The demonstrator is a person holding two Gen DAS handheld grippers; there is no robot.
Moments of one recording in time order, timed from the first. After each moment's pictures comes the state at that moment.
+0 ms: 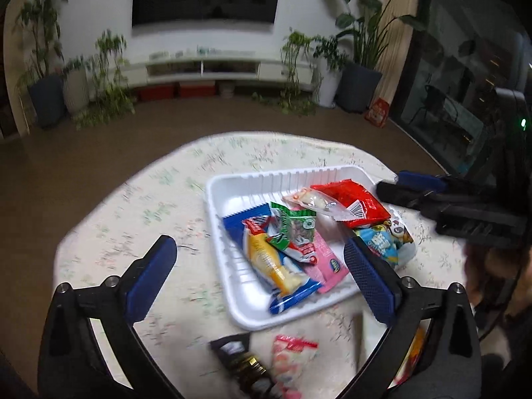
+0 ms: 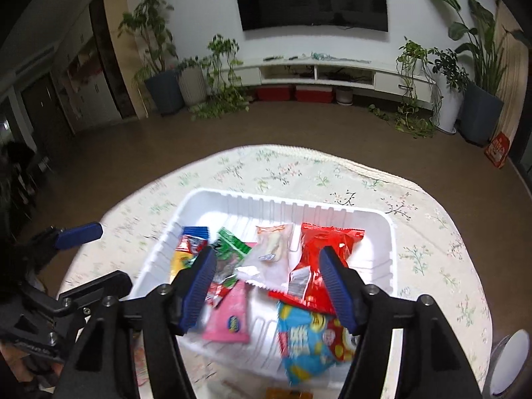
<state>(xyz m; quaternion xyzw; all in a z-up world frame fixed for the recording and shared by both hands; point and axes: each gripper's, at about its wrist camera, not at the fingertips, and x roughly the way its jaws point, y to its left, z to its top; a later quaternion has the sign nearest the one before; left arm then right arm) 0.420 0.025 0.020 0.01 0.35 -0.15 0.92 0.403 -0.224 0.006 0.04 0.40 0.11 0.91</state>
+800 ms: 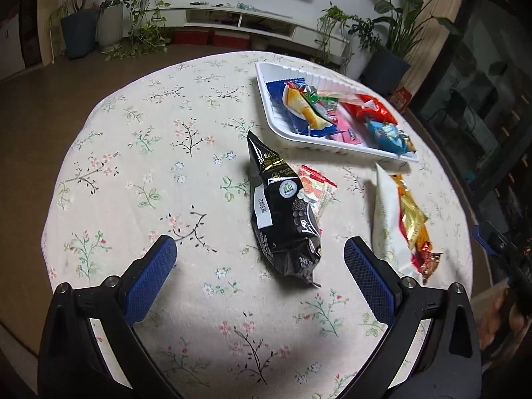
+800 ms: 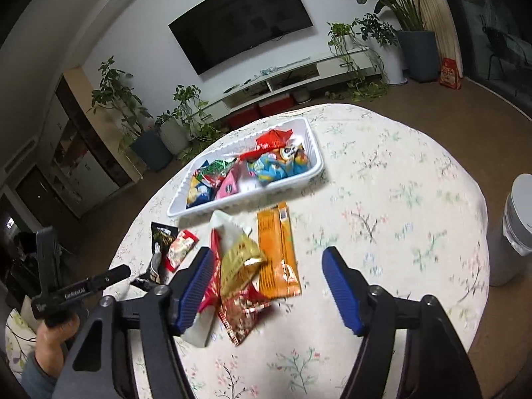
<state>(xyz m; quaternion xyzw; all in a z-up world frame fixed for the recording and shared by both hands) 0.286 0.071 -0.062 -0.07 0.46 -0.10 0.88 0.171 -0.270 -0.035 0.21 0.34 0.04 0.92</state>
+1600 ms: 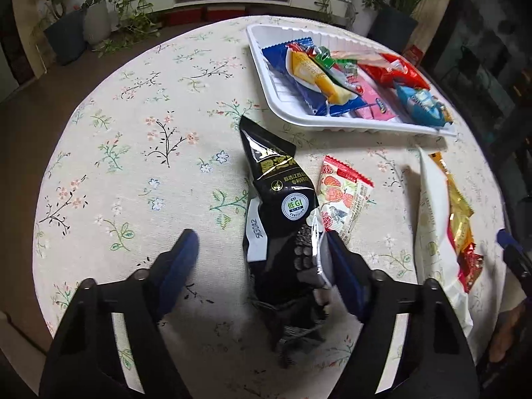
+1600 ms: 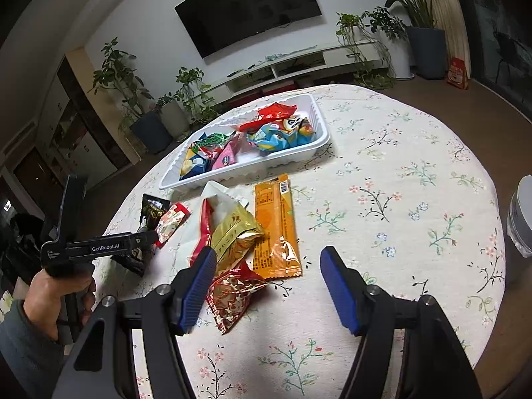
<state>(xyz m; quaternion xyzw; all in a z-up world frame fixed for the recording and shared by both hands) 0.361 0.050 -0.095 -0.01 0.52 -0.10 0.85 0.172 -0.260 -0.064 0.18 0.37 0.05 0.91</state>
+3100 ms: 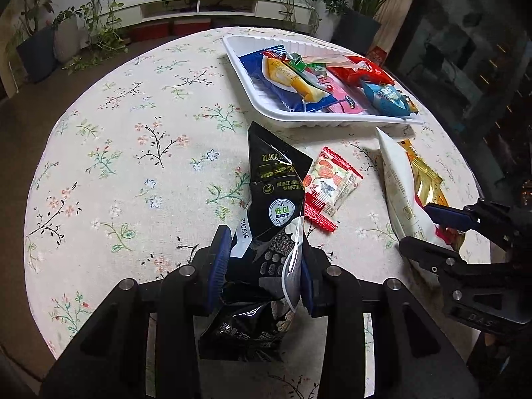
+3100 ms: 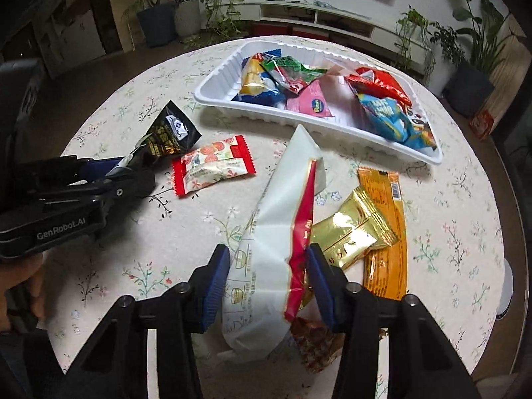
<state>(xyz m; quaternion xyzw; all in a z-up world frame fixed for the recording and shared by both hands) 0.336 0.067 -0.092 0.00 0.49 -0.17 0.86 0.249 -0.121 -0.078 -0.04 0.52 0.06 0.85</state>
